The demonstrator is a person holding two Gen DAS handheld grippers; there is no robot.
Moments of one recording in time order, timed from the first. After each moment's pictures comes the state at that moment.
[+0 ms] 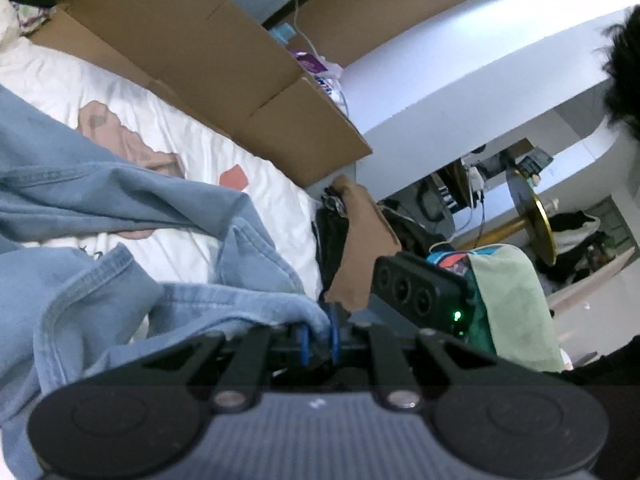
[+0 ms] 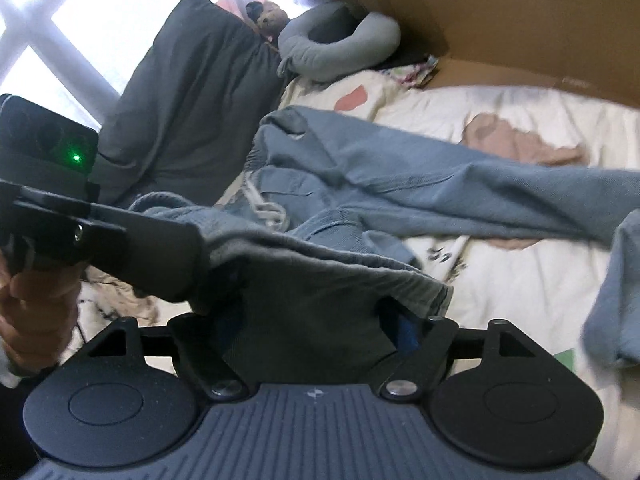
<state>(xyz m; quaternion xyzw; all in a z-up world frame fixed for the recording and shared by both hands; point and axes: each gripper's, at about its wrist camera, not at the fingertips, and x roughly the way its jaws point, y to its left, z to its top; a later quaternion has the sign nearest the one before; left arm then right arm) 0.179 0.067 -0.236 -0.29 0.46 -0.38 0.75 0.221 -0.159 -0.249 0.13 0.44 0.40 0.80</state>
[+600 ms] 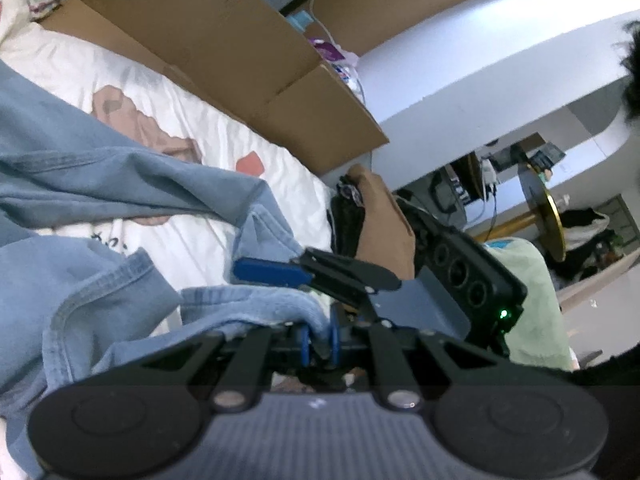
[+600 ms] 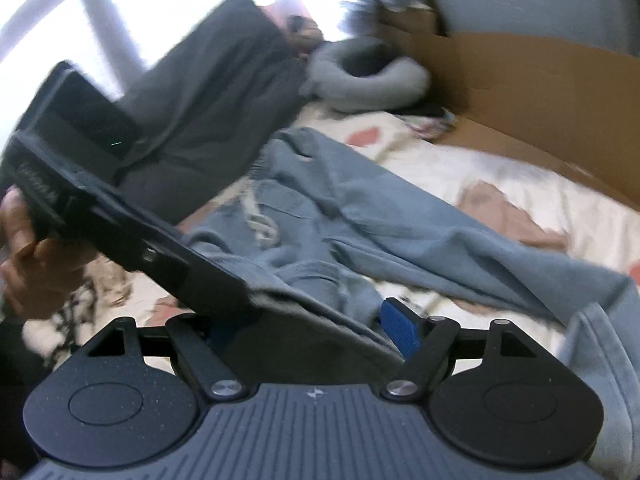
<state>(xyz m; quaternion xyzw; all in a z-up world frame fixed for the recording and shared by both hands) 0.185 0.071 -0.246 -0.28 0.48 -0.37 0.74 0.219 -0.167 -0.228 0.03 0.36 0.44 0.82</state>
